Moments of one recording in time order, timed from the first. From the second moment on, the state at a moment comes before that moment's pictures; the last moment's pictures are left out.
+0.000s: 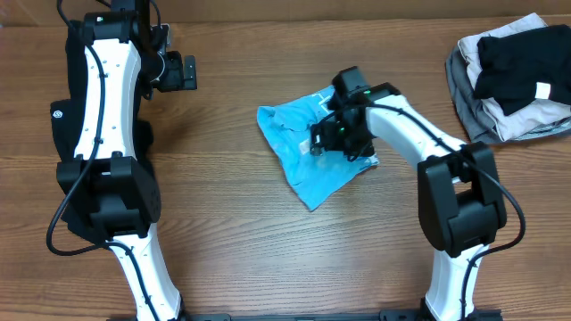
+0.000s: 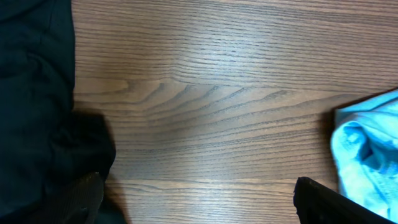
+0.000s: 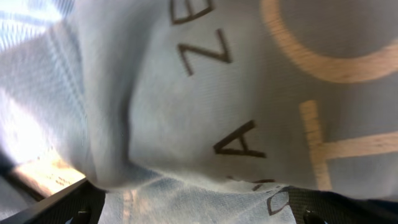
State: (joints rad) left arm 0.06 2.21 2.22 -1.33 0.09 -0.05; right arm 0.33 2.10 1.51 -0.87 -0.23 0.28
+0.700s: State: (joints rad) left arm 0.06 2.21 2.22 -1.33 0.09 -0.05; right arm 0.23 2.11 1.64 -1.07 -0.15 0.21
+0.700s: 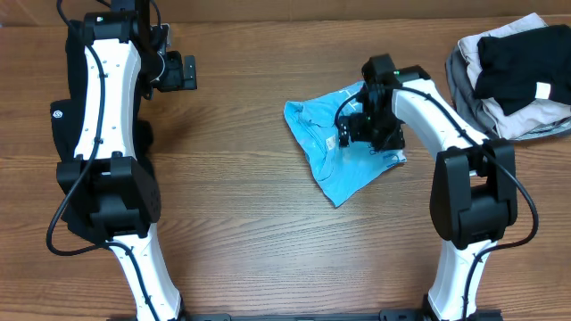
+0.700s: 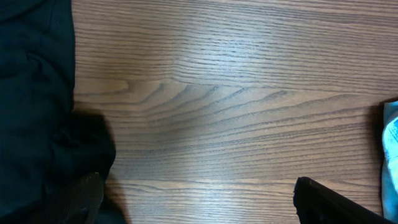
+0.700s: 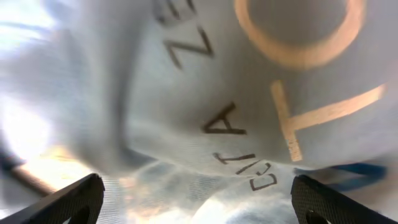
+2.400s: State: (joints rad) left arm 0.13 2.21 2.22 -1.32 0.08 -0.05; right arm 0.47 2.23 1.76 -1.12 0.24 0.32
